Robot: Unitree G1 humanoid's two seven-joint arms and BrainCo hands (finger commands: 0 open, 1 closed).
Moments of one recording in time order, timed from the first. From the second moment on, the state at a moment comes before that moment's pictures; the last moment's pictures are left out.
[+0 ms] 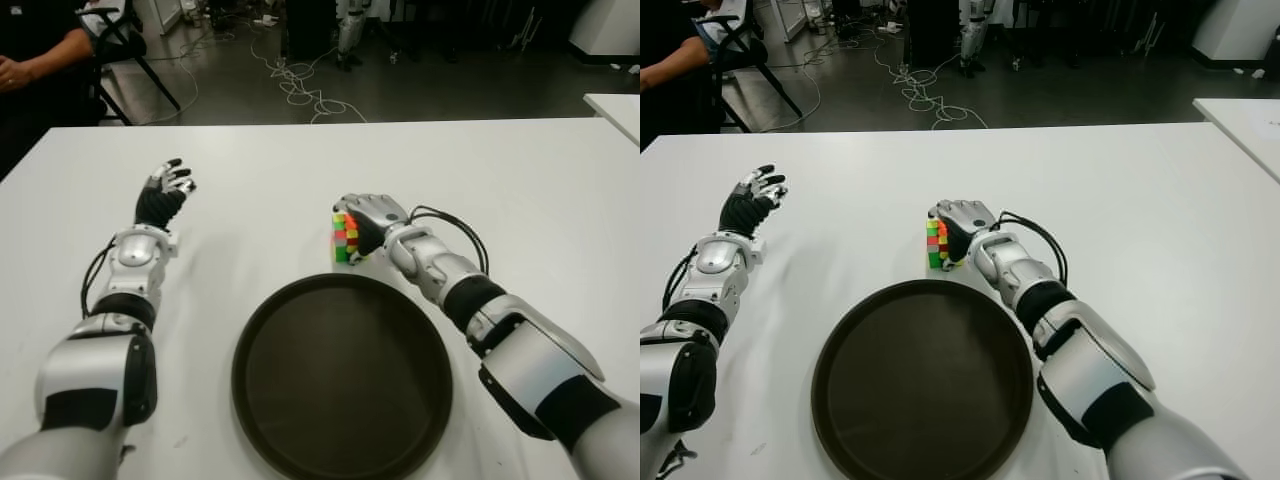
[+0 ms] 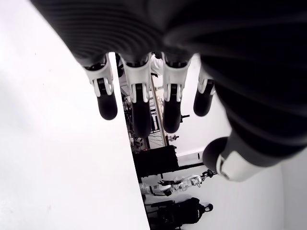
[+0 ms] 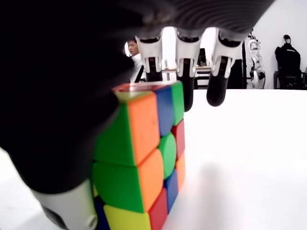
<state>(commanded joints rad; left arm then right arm) -0.82 0.28 0.18 1.32 0.05 -0.39 -0.04 -0.85 -0.06 0.67 1.17 -0.80 -0.14 -0.16</state>
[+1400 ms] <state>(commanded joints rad) -0.82 0.28 0.19 1.31 0.04 -0.39 -0.05 -0.85 -0.06 0.69 1.17 -0.81 -0.15 -0.18</state>
